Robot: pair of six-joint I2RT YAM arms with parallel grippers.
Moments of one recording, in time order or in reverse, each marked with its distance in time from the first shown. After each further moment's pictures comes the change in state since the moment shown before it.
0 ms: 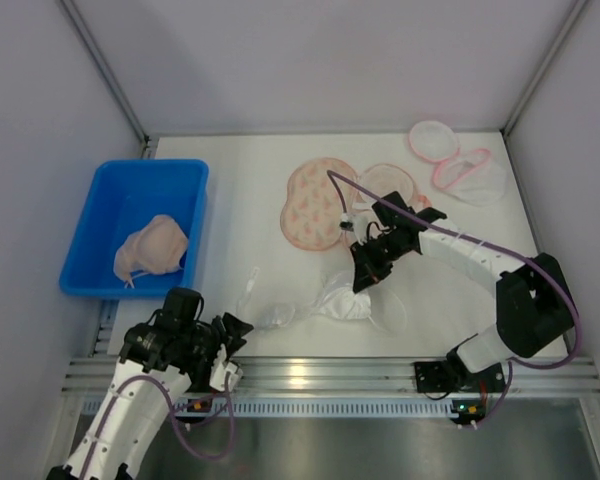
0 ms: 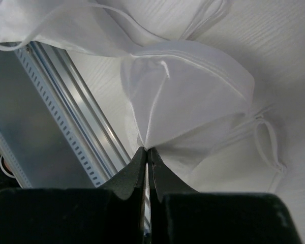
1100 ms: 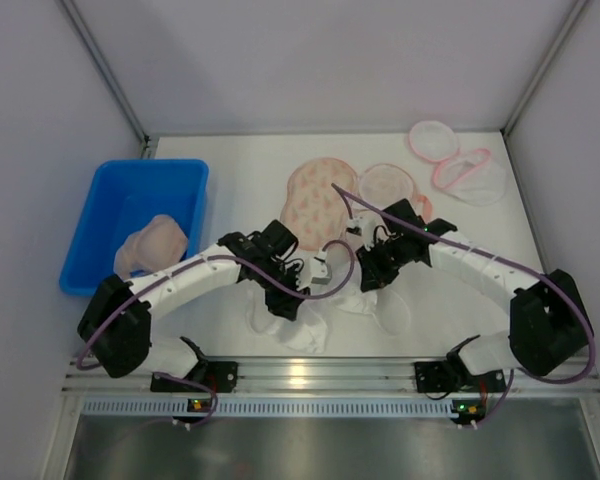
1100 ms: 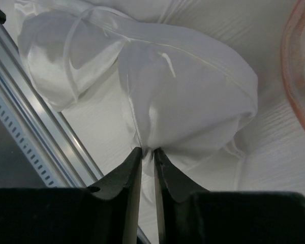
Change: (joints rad) left arm -0.431 1.084 0.538 0.401 -0.186 -1.322; right arm -0.002 -0.124 -0.121 0.117 0.144 -0.039
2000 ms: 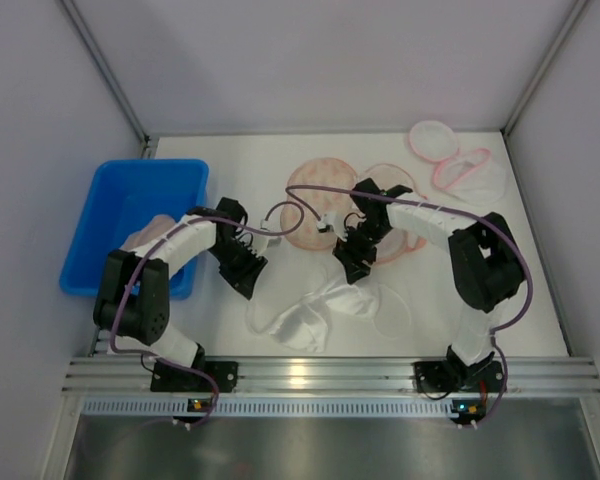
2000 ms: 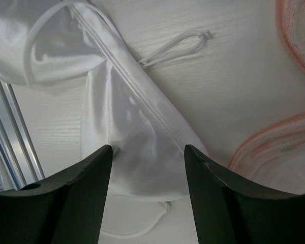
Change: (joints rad) left arm 0.441 0.166 0.024 -0.168 -0.158 0.011; right arm 0.012 0.461 0.403 -0.251 -0.088 -0.555
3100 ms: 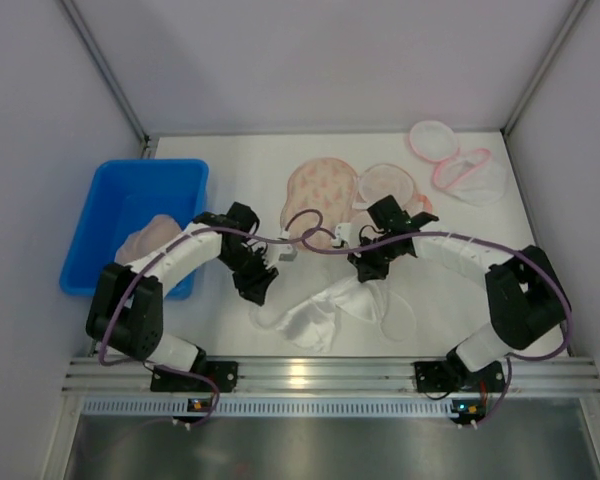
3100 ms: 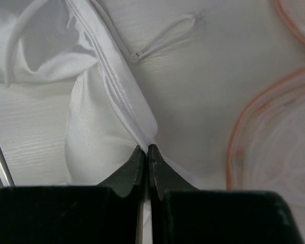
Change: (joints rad) left arm -0.044 -0.101 -0.018 -0.009 0.121 0.204; right arm 0.016 -0.247 -0.300 0.242 0.090 -0.024
